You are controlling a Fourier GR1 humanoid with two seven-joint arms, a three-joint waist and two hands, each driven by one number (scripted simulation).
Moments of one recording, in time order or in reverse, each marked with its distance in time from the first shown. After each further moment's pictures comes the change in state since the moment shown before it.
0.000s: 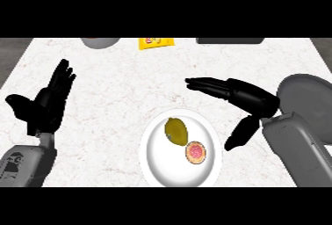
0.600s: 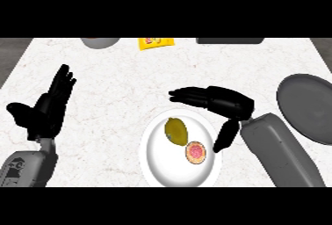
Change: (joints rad) left arm 0.040 -0.042 0.039 -0.007 -0.040 -0.049 -0.030; right arm -0.025 0.097 0.049 0.108 0.192 0.006 -0.081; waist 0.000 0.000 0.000
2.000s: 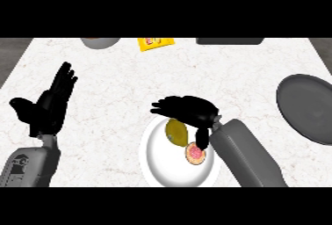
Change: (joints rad) left arm -0.028 -0.059 0.068 0.013 -0.071 -0.057 0.023; right arm -0.027 0.188 0.059 0.188 0.445 -0.133 0.046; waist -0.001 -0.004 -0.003
